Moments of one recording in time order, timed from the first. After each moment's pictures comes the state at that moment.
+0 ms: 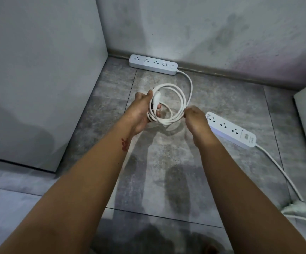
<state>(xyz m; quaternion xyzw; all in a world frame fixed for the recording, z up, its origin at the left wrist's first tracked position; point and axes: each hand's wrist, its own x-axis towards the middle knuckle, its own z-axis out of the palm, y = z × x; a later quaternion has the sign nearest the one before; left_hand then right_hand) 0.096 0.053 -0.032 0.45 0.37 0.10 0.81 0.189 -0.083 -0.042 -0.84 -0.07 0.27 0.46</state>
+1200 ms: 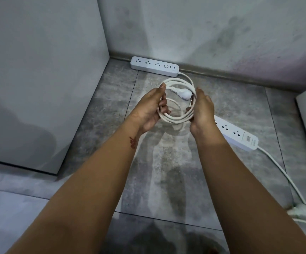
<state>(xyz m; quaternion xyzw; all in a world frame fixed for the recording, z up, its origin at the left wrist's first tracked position) 0.110 0.046 -0.024 0.45 0.27 0.11 0.85 0.200 -0.056 -0.018 -0.68 0.08 0.23 0.69</state>
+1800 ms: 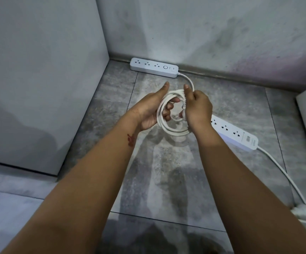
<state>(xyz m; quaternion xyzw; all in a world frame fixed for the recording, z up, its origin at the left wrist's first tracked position) 0.112 0.049 -0.008 0.49 0.25 -0.02 0.83 0.196 -0.058 -0.011 -0.89 -0.14 0.09 0.43</state>
